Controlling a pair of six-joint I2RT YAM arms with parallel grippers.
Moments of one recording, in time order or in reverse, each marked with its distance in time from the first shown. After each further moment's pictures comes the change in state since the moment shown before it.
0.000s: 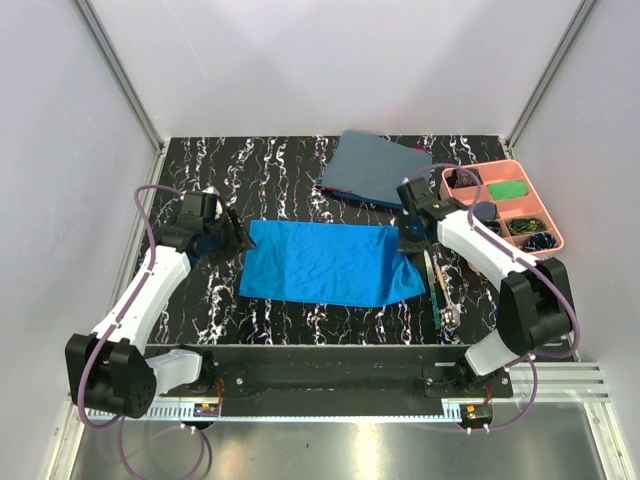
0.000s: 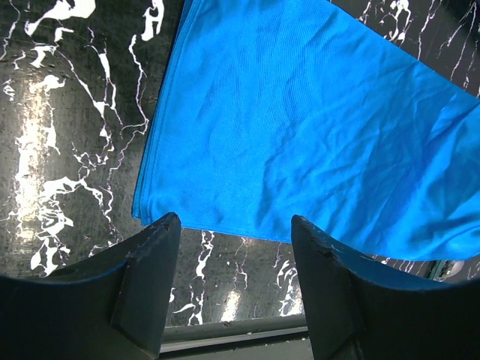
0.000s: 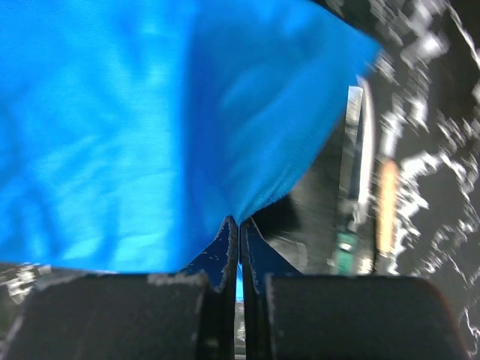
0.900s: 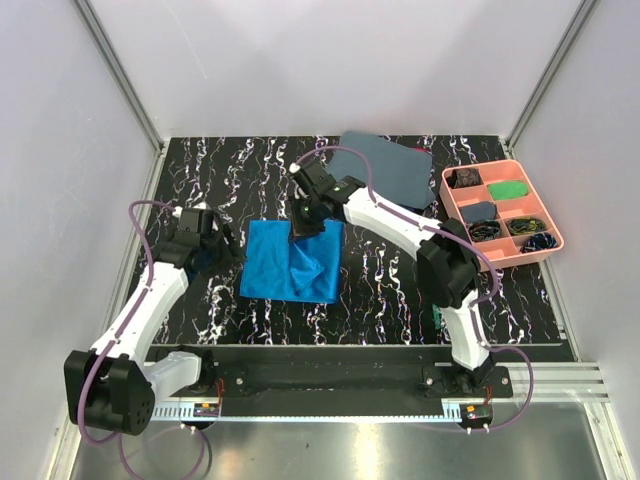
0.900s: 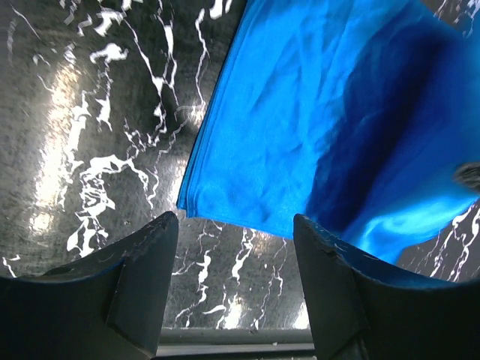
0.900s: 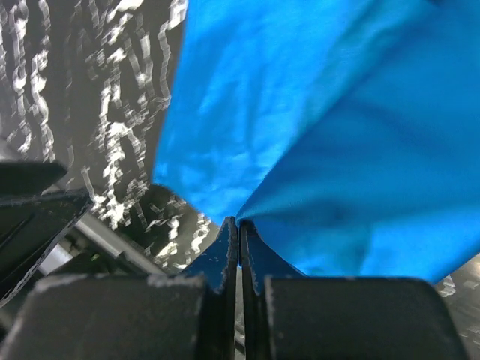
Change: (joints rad) left arm 0.026 -0.086 -0.138 0.018 -0.087 -0.003; right arm 0.394 0.563 0.745 0.040 -0.322 0.159
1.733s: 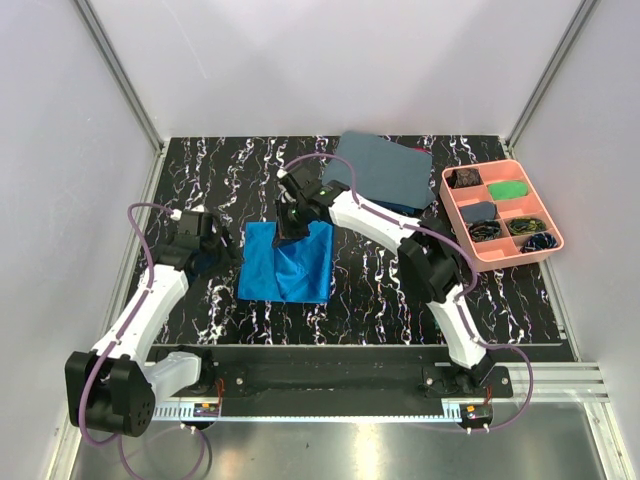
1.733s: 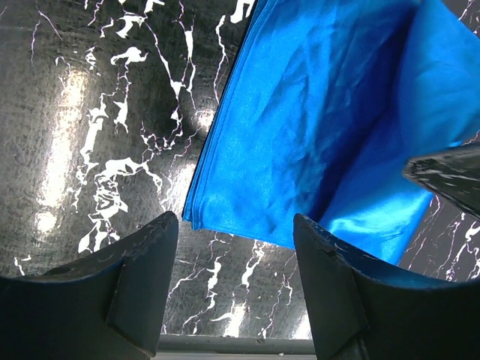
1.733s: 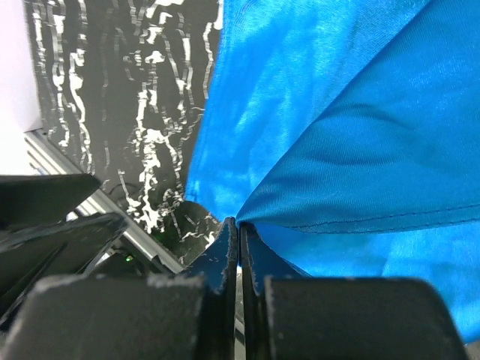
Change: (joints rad) left arm 0.010 -0.014 -0.030 0.020 -0.034 0.000; right arm 0.030 0.134 0.105 0.056 -0.119 0.079
